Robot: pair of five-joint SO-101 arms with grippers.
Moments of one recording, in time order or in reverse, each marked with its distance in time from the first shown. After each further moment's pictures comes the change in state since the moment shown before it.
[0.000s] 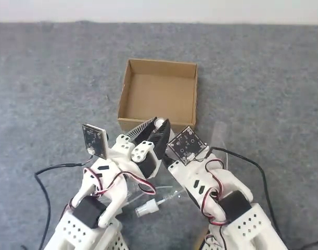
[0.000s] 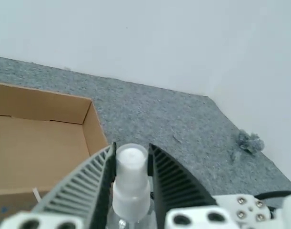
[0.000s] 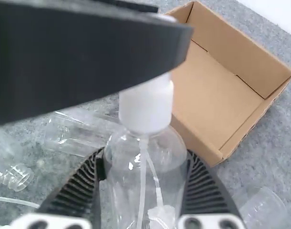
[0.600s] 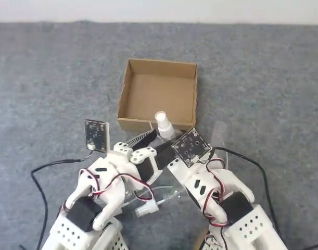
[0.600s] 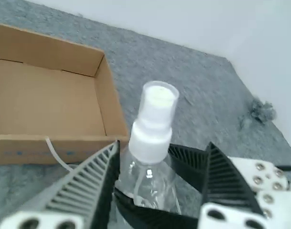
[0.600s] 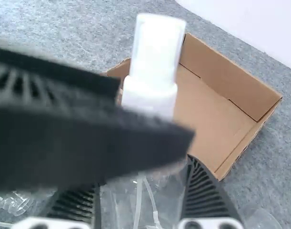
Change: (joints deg) left arm -0.7 0.7 -7.9 17.3 3.8; right arm 0.0 -0.9 -0.3 -1.7 -0.2
